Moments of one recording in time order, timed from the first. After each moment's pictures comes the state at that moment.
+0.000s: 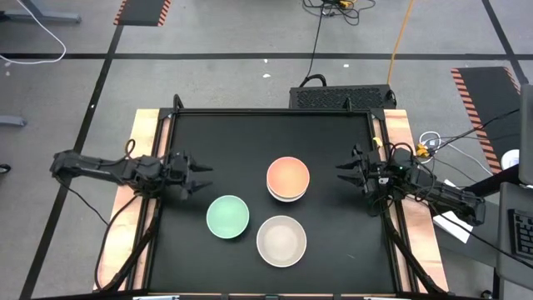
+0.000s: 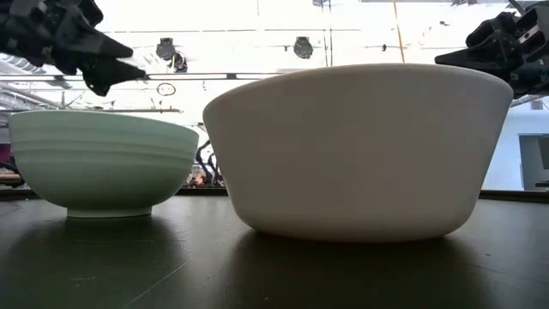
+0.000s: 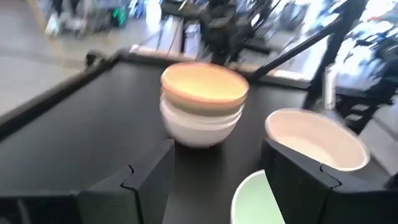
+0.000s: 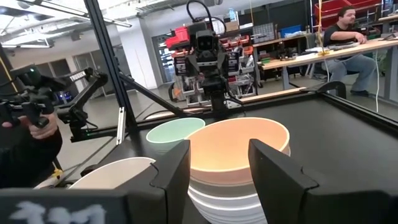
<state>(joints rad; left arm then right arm) -0.13 0.36 0.24 -0.07 -0.18 -0.18 -0.42 0.01 0.02 0.05 -0.50 0.25</state>
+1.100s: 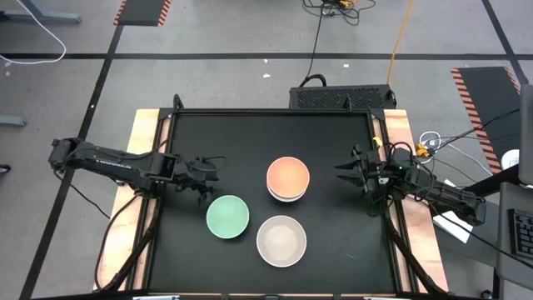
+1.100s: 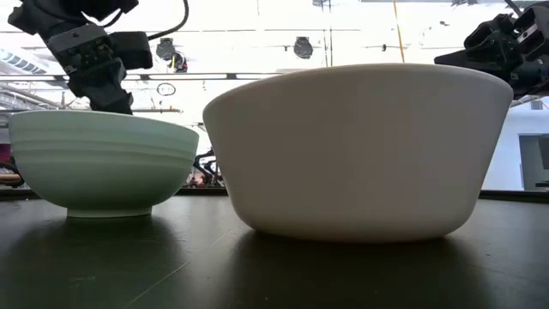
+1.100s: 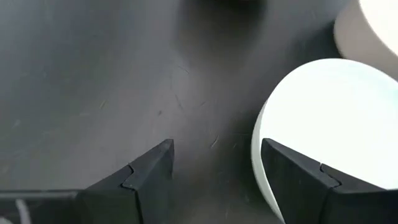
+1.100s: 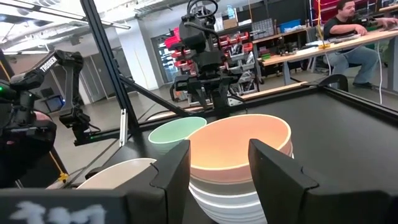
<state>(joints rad) -0.07 0.97 0.58 -0.50 -0.08 -0.40 -0.42 0.02 0.01 0.06 -0.50 0.29</state>
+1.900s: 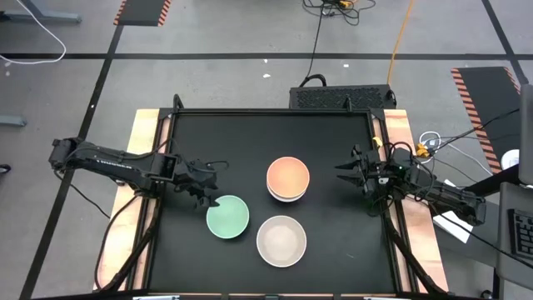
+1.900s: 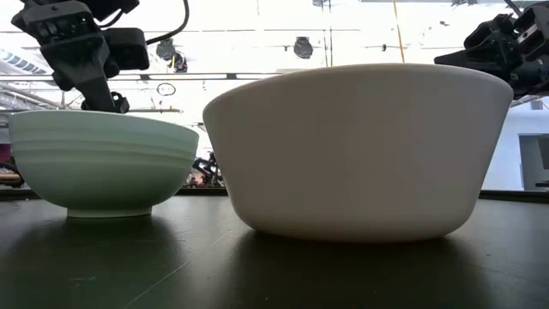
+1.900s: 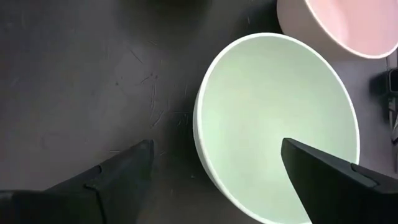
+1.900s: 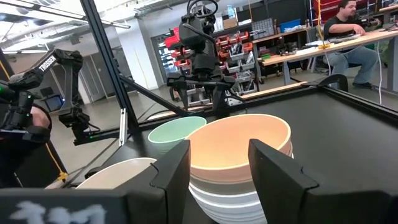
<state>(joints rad) -0.07 0.98 0.58 -0.49 0.14 -0.45 -0.42 0.02 0.01 0.06 -0.50 0.28</state>
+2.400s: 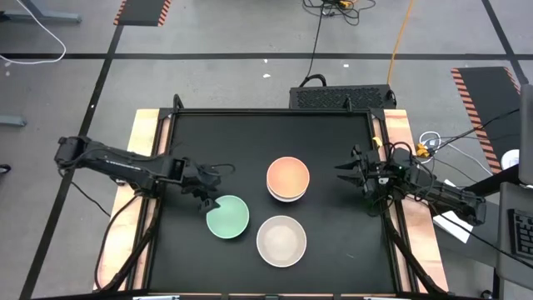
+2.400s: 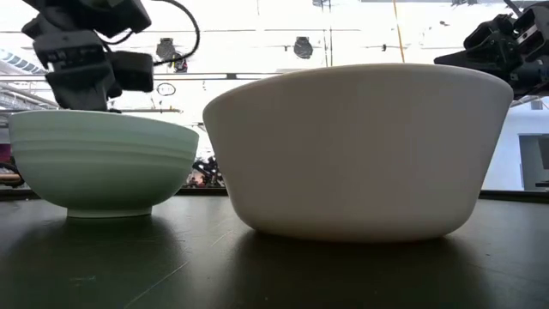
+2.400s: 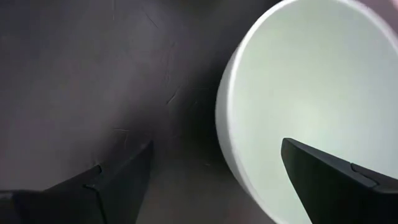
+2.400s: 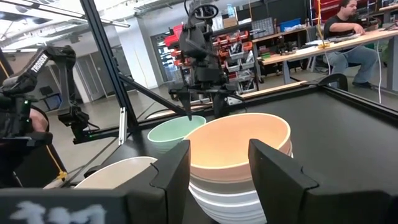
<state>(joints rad) -0.07 1.12 0.59 -0.50 0.13 -0.49 -0.42 0.02 0.01 0.06 -0.50 0.28</state>
